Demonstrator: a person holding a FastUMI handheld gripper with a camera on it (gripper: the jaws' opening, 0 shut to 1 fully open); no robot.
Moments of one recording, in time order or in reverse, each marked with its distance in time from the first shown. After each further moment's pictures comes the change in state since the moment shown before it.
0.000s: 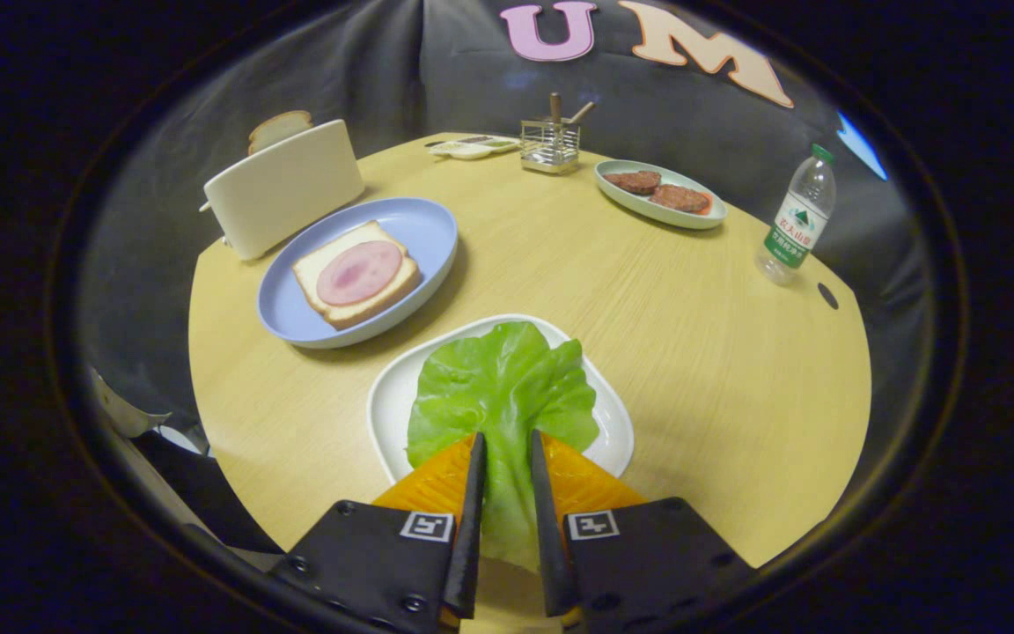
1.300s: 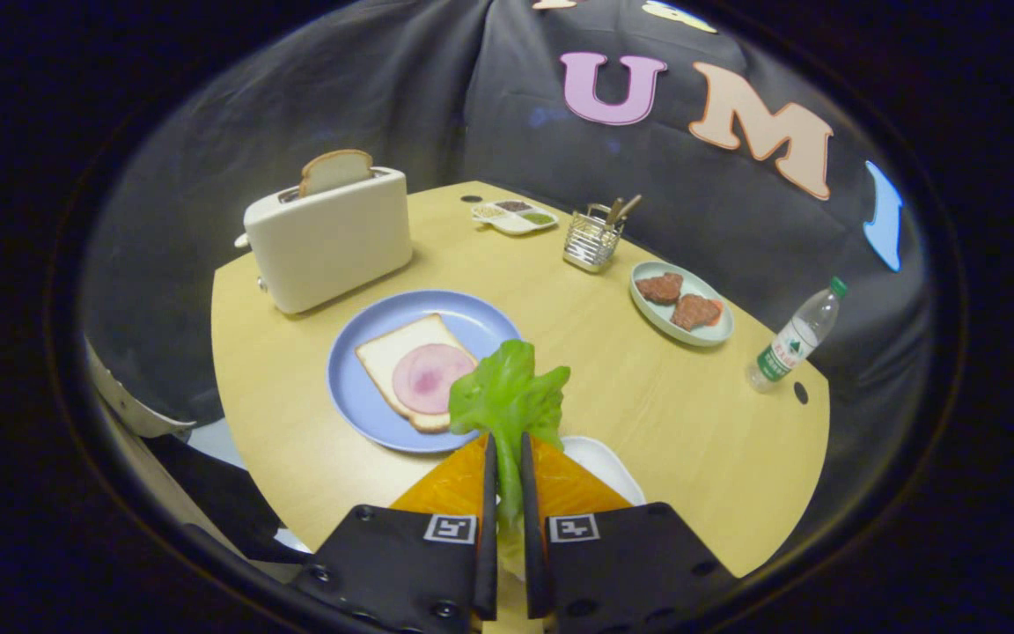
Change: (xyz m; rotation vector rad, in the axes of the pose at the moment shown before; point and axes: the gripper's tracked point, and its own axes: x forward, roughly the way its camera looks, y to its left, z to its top) arm -0.045 0.075 0.114 -0.122 -0.169 -0.044
